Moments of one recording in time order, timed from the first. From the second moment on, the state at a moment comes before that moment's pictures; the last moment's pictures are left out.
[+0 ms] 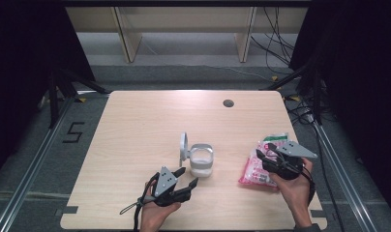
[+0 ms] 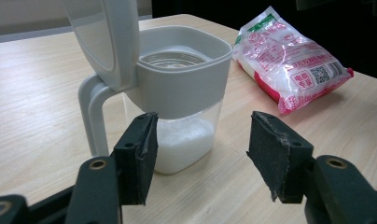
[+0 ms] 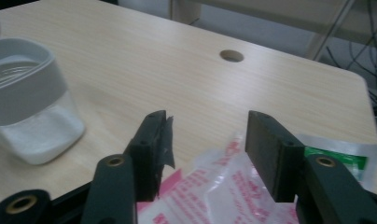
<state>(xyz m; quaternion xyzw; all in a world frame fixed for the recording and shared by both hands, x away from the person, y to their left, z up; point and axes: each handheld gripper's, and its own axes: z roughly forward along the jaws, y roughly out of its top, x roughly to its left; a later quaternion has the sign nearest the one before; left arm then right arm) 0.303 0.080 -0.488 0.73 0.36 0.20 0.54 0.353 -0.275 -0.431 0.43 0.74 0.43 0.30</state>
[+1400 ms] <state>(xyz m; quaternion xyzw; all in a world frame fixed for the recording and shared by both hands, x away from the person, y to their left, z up) 0.328 0.124 -0.467 0.71 0.38 0.28 0.52 0.334 -0.249 -0.460 0.40 0.79 0.42 0.22</state>
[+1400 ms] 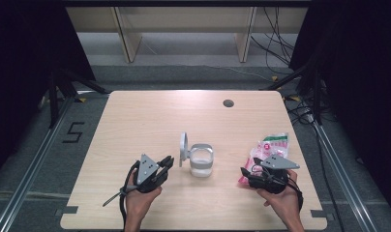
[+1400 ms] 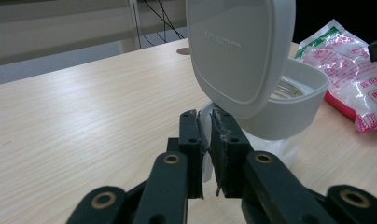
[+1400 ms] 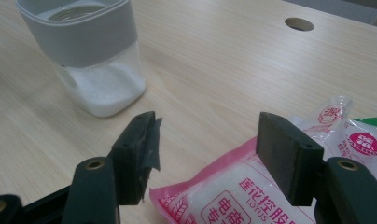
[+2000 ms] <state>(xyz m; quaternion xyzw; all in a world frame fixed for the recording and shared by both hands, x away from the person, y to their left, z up) 0.336 0.118 -0.463 0.71 0.37 0.28 0.53 0.330 -0.246 -0.459 0.39 0.79 0.42 0.22</state>
